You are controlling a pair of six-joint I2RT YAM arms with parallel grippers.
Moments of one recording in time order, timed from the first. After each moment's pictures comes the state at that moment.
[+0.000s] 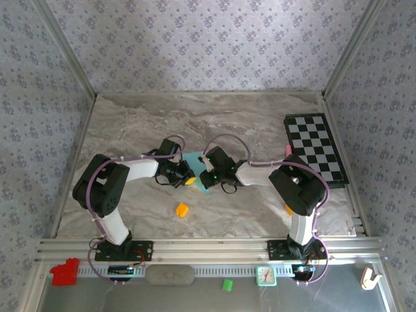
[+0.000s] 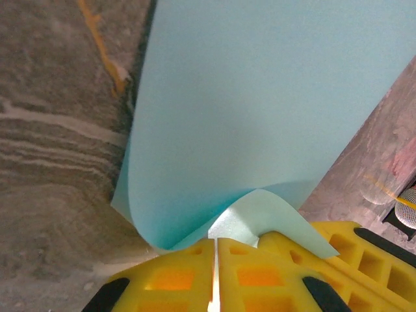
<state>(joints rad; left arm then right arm) -0.50 1.73 0.84 -0.22 0.52 -1.08 0.80 1.84 0.95 -0.02 -0.18 0.30</state>
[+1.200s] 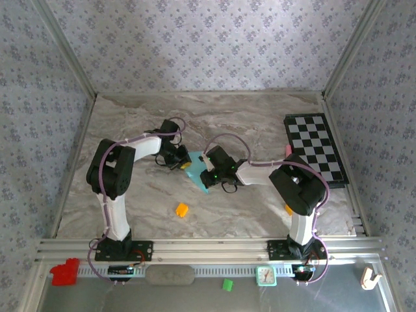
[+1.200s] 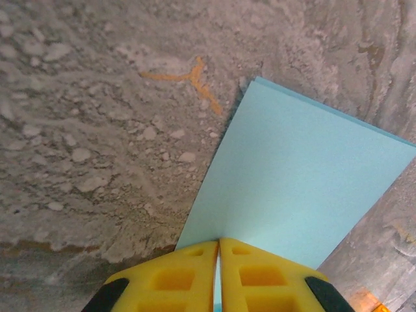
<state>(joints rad) -0.40 1.95 1.22 -0.53 0.43 -0.84 0.79 1.84 0.96 -0.03 -0.18 0.31</state>
